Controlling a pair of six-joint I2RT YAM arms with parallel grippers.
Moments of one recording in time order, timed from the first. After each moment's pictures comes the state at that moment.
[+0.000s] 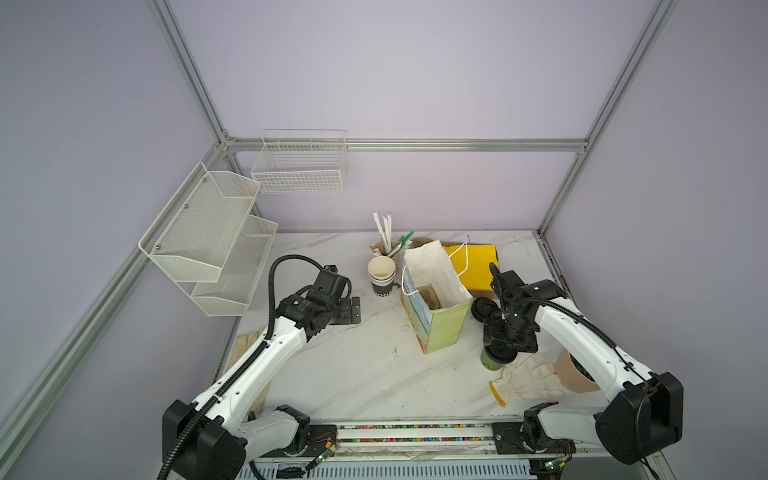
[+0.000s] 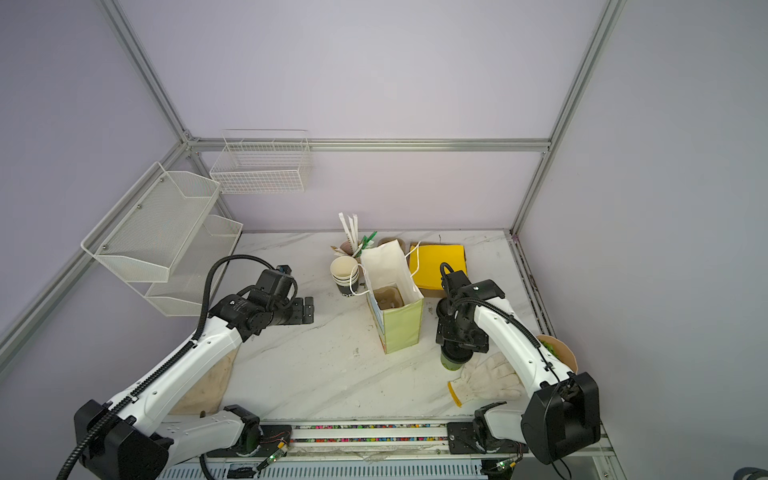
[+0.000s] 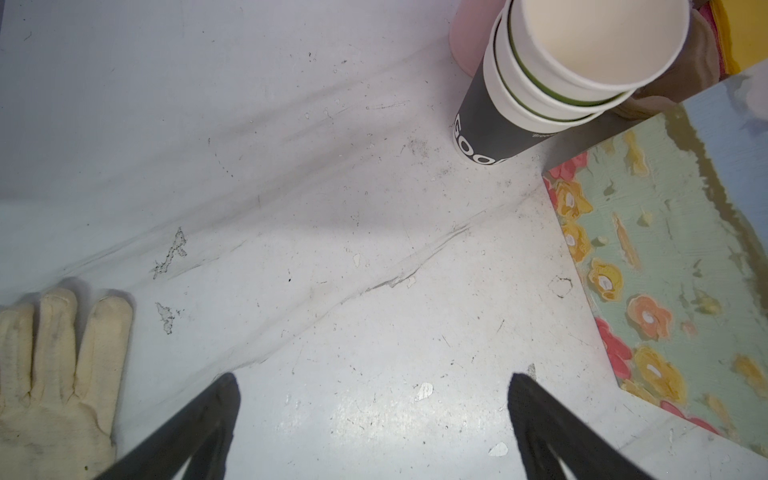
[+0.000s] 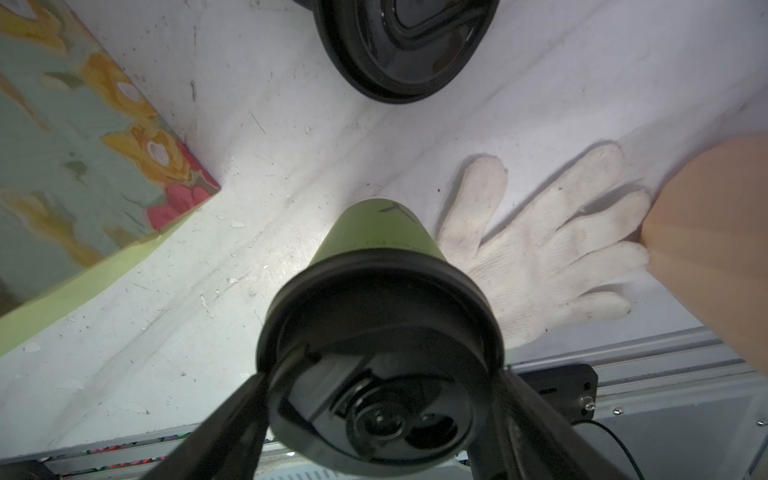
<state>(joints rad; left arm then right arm) -0.43 1.18 1.05 -0.86 -0.21 -0.42 0.34 1.31 1.11 -1.32 0.02 0.57</state>
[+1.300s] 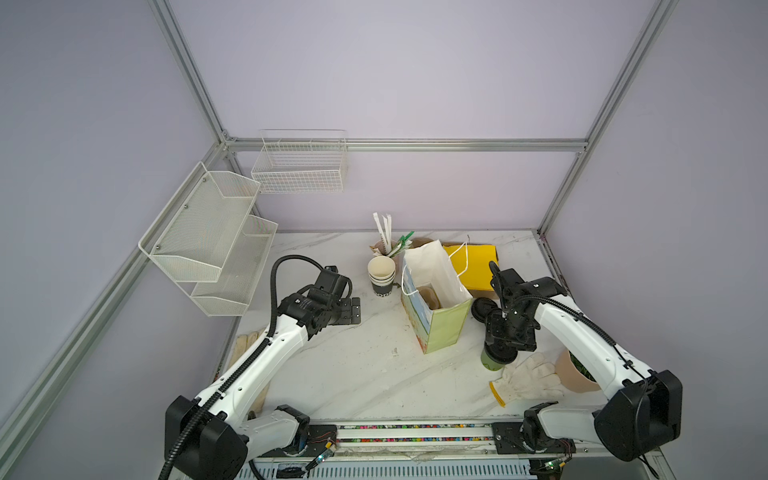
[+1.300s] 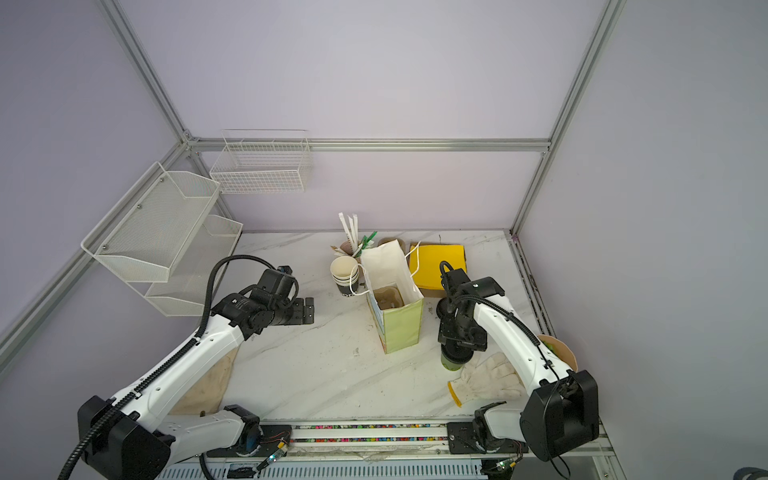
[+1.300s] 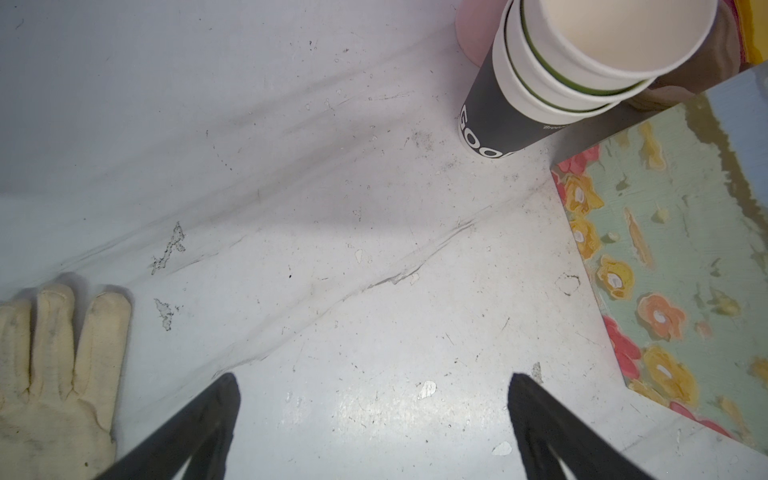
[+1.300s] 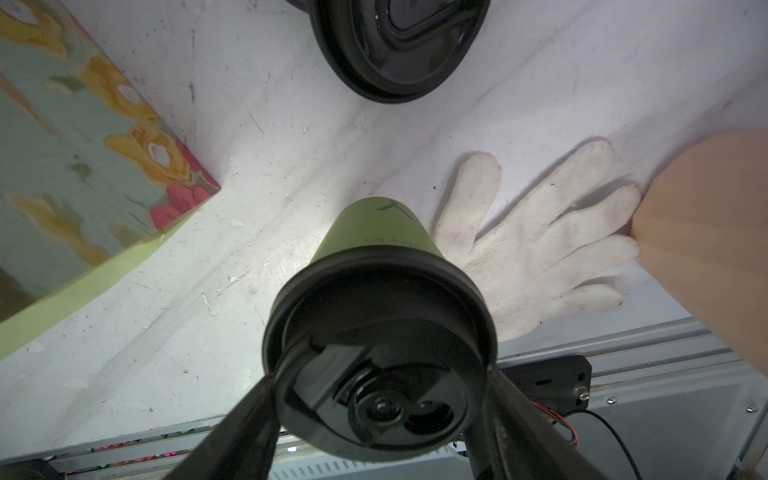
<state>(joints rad) -0.42 1.20 1.05 -0.86 -0.20 -0.42 0.34 1.32 1.12 -1.34 0.02 0.58</state>
